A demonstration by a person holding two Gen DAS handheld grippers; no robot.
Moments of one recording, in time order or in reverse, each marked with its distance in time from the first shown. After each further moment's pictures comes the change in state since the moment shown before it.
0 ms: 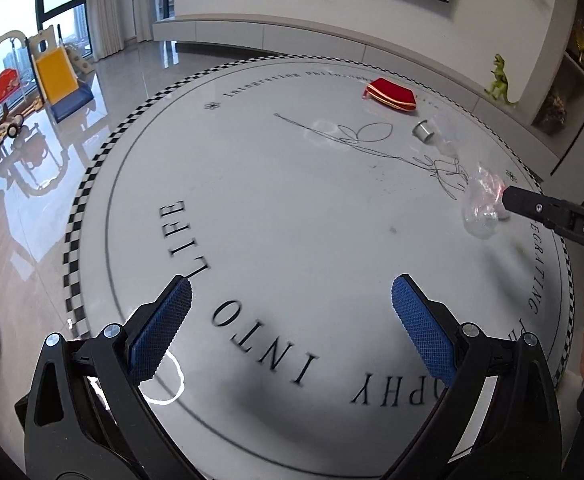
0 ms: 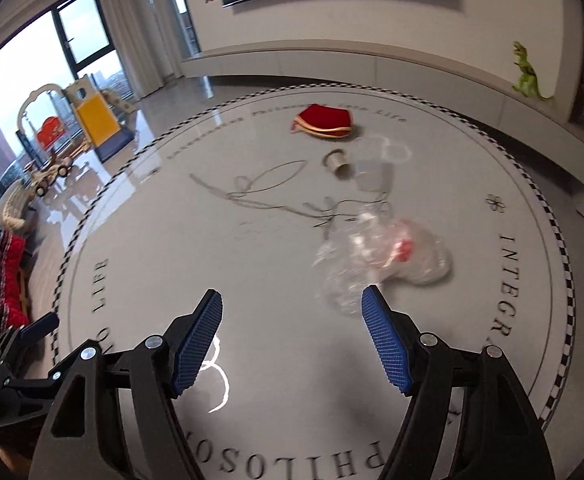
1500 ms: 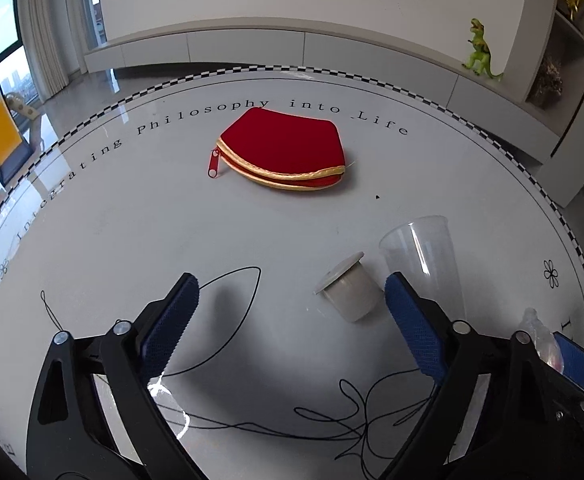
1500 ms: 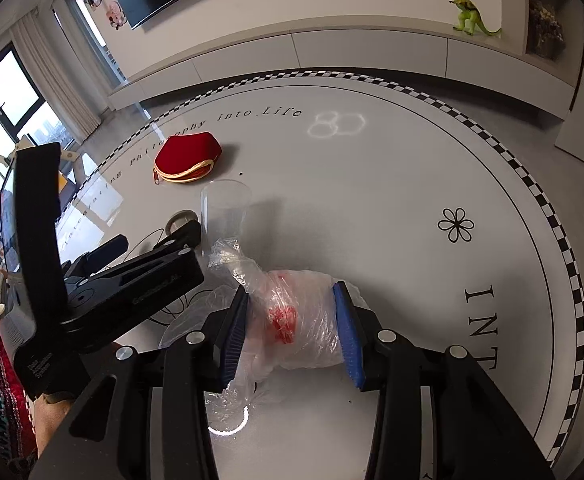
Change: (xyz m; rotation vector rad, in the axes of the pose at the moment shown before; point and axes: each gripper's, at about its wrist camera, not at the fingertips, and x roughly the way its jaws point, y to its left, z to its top) left arm 0.193 -0.152 0.162 0.161 0.011 -0.042; right arm 0.071 -0.098 0.056 0.211 0.040 -0.041
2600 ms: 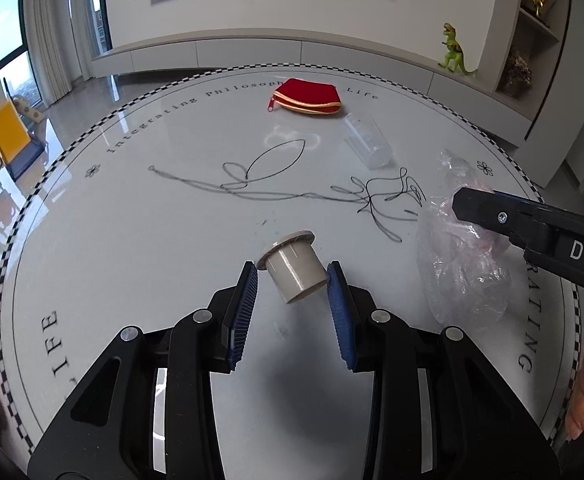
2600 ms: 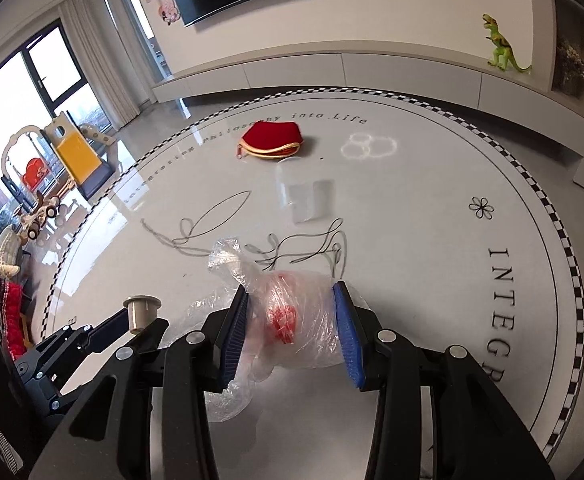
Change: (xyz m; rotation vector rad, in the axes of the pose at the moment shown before) left arm -0.133 0.046 -0.124 0.012 -0.040 -0.020; right arm -0.065 0.063 -0.071 -0.135 -0.061 0.101
